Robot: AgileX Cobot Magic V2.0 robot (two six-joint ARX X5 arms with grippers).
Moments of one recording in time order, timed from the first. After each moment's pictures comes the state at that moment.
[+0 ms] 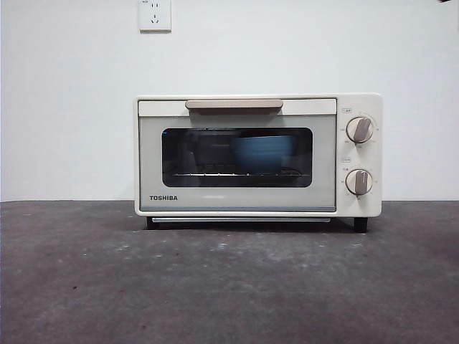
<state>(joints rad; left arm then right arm) 0.01 0.00 0.03 -0.17 0.18 0.04 0.37 0.49 0.70 -0.52 -0.21 0.12</state>
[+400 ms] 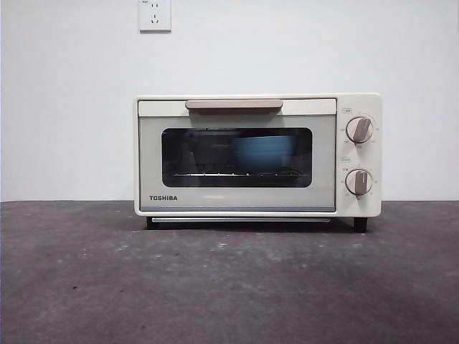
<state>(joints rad) 0.01 0.00 0.03 -0.17 0.18 0.04 0.05 0.19 0.35 -0.20 -0.21 0.03</state>
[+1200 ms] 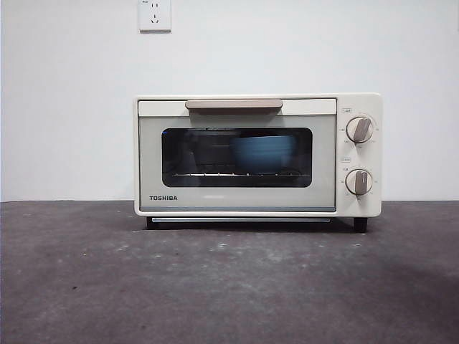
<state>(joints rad) 0.01 0.00 0.03 -0.17 0.18 0.04 0.02 0.01 0.02 -0.13 -0.20 0.02</state>
